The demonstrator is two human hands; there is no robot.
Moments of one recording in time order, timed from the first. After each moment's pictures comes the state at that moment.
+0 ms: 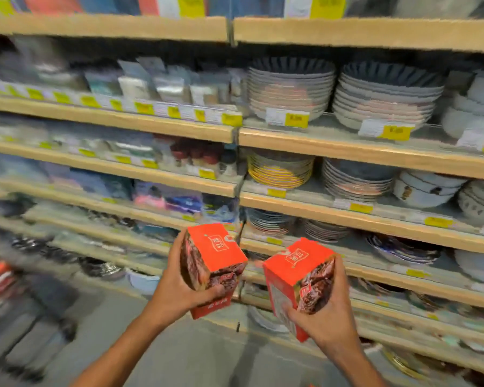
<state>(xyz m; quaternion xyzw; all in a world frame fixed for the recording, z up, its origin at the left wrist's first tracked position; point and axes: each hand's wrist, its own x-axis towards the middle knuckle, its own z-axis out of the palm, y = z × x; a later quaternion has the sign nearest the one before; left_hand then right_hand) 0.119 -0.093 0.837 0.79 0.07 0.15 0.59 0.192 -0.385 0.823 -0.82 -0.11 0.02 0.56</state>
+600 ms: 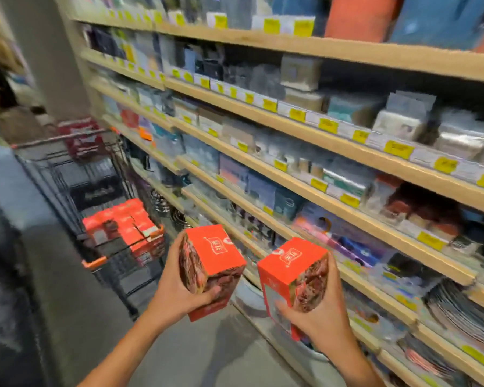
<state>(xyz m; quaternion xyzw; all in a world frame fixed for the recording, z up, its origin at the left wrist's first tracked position) -0.084 0.248 0.836 0.75 0.24 0.33 0.52 0.110 0.033 0.852 -0.76 -0.33 0.14 0.53</state>
